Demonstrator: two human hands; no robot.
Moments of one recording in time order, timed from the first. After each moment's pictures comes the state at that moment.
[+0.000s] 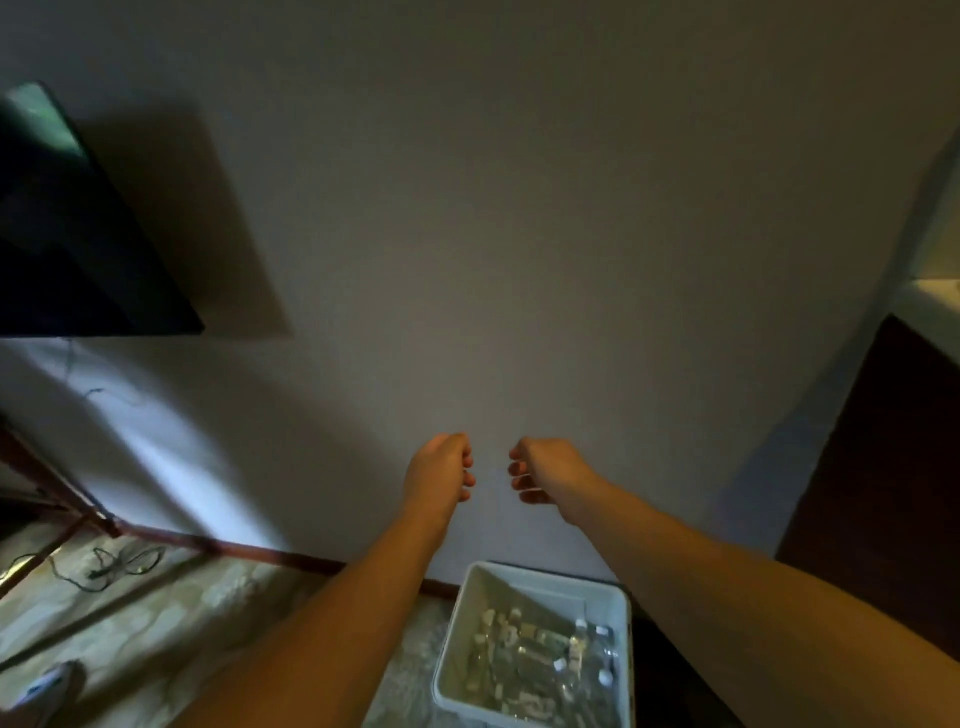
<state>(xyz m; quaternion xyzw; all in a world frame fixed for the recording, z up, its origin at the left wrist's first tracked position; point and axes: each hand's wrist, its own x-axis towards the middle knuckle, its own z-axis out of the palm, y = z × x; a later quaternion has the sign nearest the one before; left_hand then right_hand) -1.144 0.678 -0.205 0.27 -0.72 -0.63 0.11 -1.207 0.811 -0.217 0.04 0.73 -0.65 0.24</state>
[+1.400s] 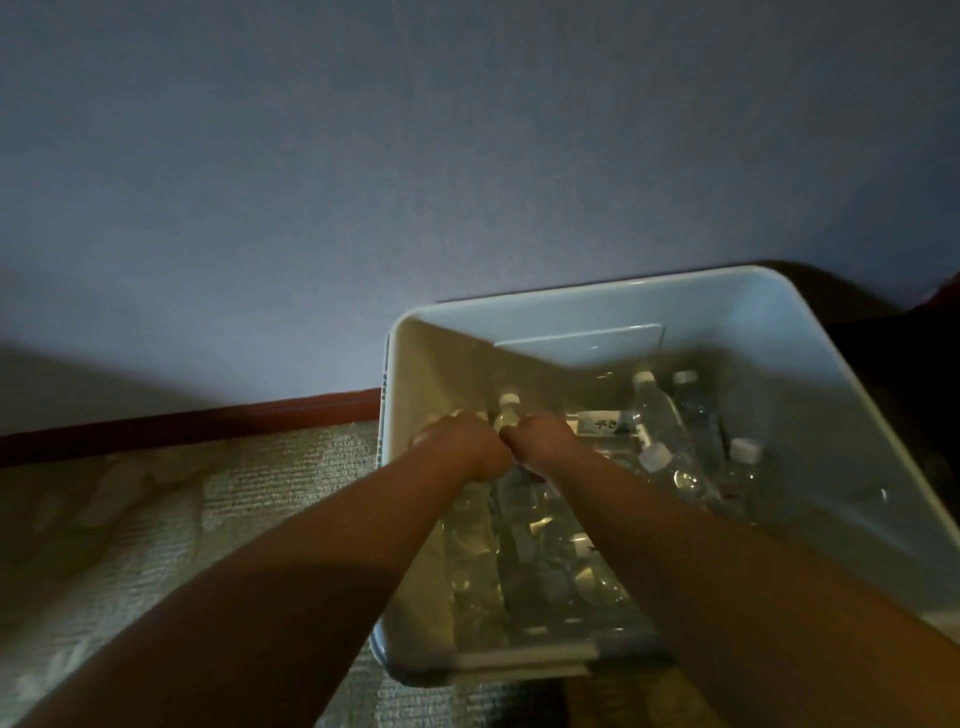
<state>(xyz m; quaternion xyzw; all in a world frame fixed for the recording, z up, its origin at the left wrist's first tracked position) -1.352 0.538 -1.009 0.00 -0.94 -0.07 -0.35 -1.348 0.646 -1.043 0.22 0.79 -0.50 0.28</state>
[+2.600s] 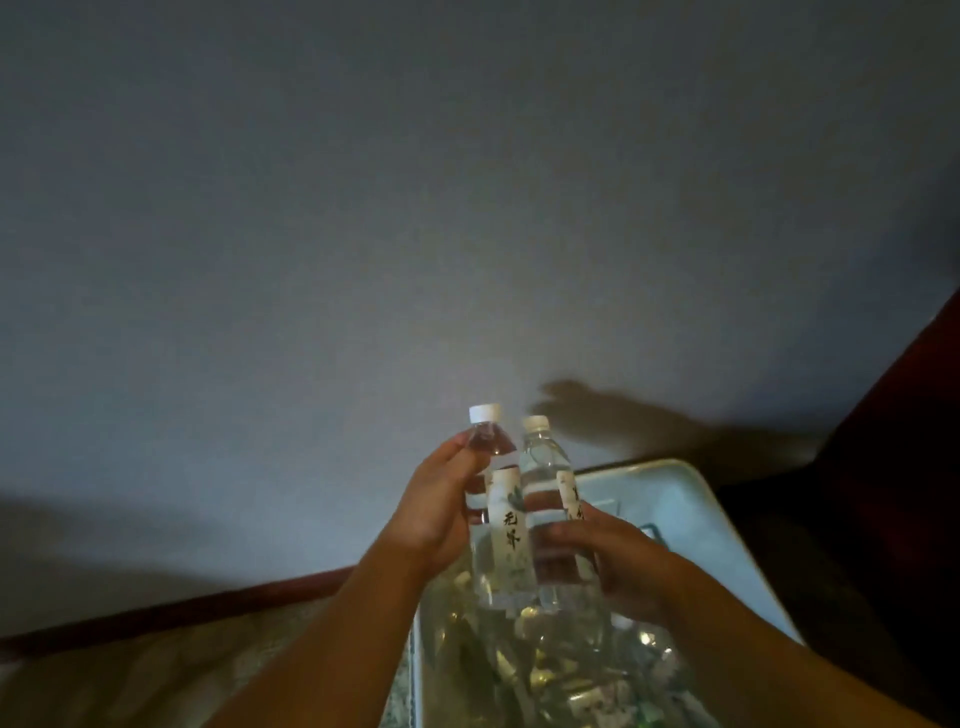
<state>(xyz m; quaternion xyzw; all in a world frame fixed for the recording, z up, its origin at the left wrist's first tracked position) -1.372 0.531 -0.781 0.04 -0.64 -0.75 -0.19 -1.324 0.734 -0.824 0.04 0.54 -0.78 0.32</state>
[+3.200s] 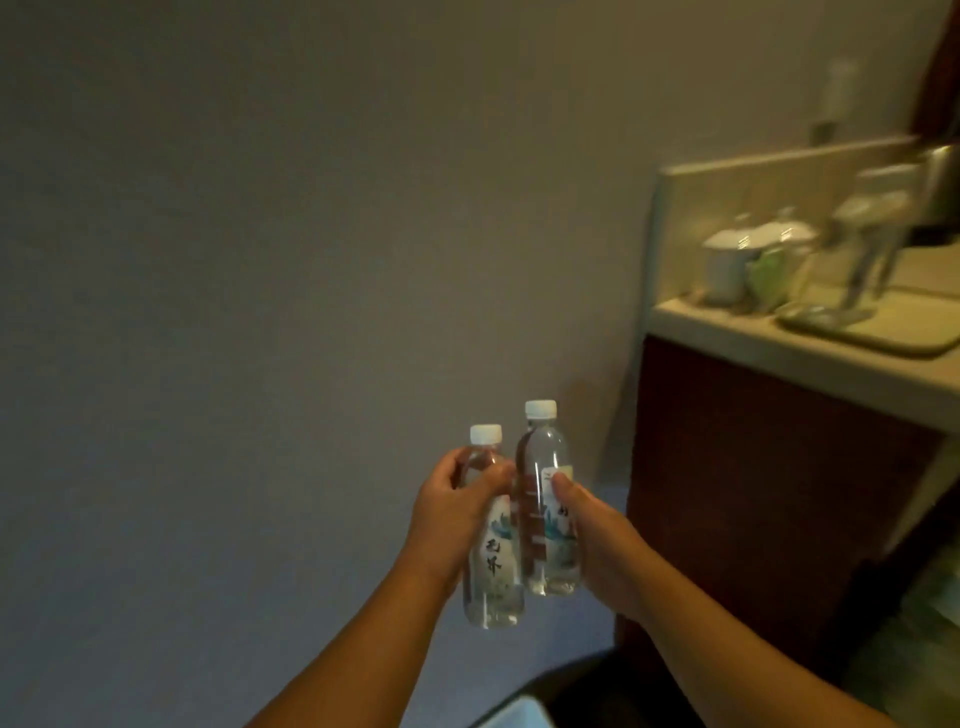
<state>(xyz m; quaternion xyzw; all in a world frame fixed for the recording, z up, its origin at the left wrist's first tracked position) -1.347 0.701 -0.222 -0.18 -0.68 -0.70 -0.13 -1.265 0.861 -0.247 0.08 0.61 -0.79 -0.03</state>
